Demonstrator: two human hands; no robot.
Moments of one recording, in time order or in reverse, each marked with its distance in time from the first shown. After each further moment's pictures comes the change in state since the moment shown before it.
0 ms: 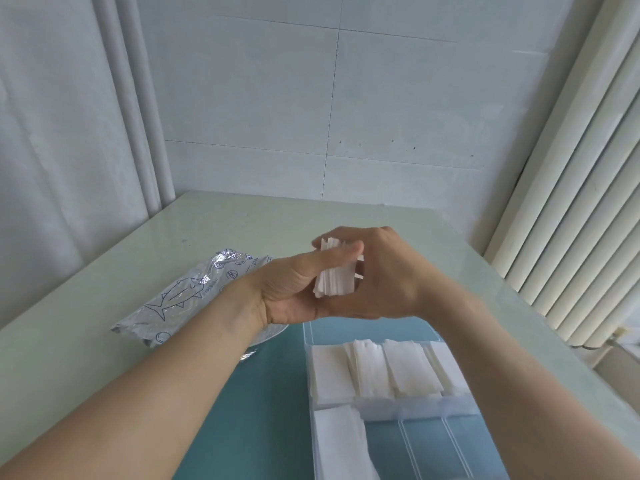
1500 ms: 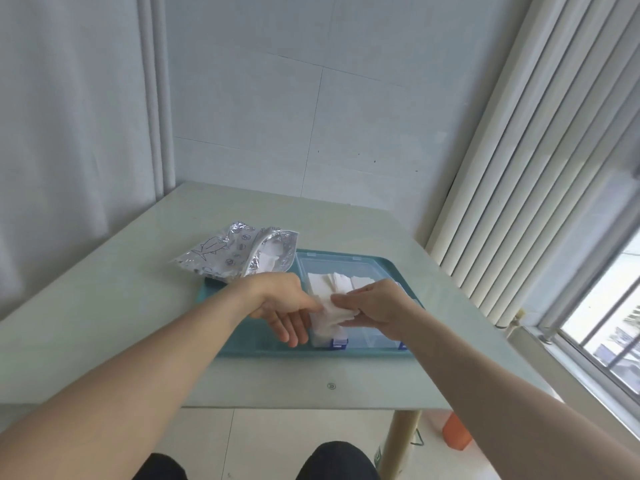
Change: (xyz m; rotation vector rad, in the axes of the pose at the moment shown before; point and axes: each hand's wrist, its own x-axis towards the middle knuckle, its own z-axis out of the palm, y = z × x) left_hand -0.108 -0.048 0.070 0.933 0.348 -0.477; right_hand -0.125 -0.064 0.044 0.814 0.200 0.877
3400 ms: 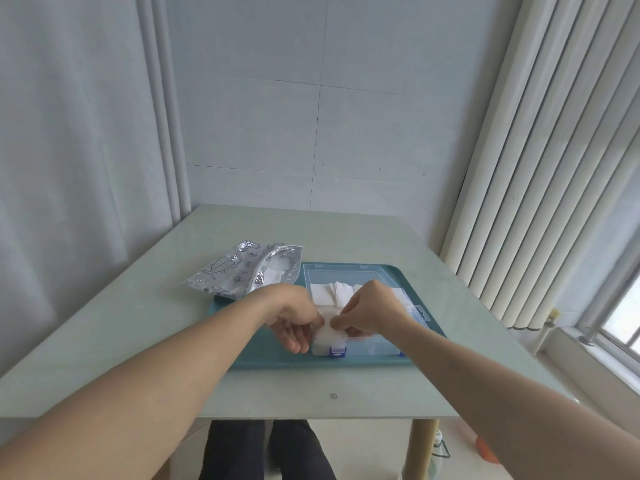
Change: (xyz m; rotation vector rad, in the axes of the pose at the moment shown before) left_hand 0.001 0.032 0.014 0.225 0.082 -0.247; right_hand 0.003 -0.004 -0.004 -0.744 0.078 -0.209
